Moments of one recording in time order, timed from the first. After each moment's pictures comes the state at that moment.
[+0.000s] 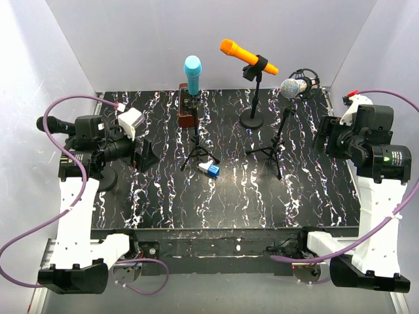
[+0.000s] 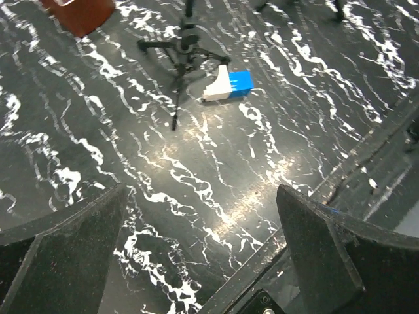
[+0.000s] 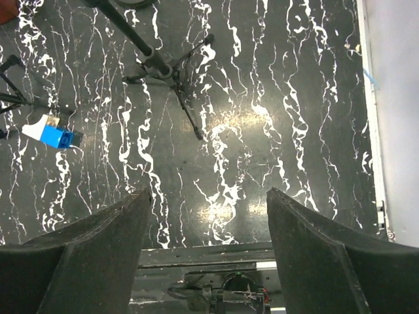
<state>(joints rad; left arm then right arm) 0.00 1.02 1.30 -0.98 0.65 0.33 -0.04 1.03 1.60 -1.26 -0.07 0.10</state>
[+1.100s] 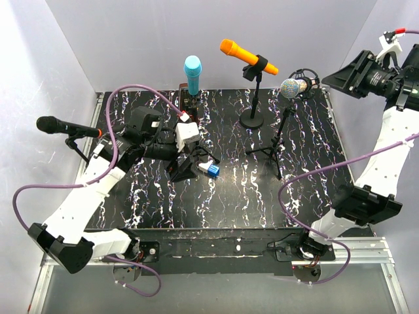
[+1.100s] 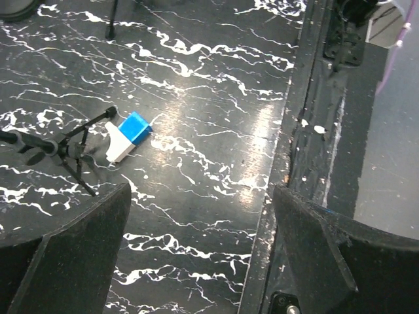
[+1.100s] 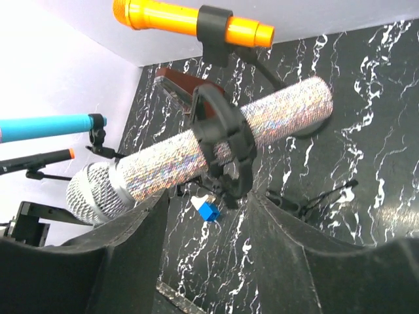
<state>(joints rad) -0.54 1.20 1.42 -0.98 0.66 0.48 -0.40 1.59 2.14 -1.08 -0.95 0.25</state>
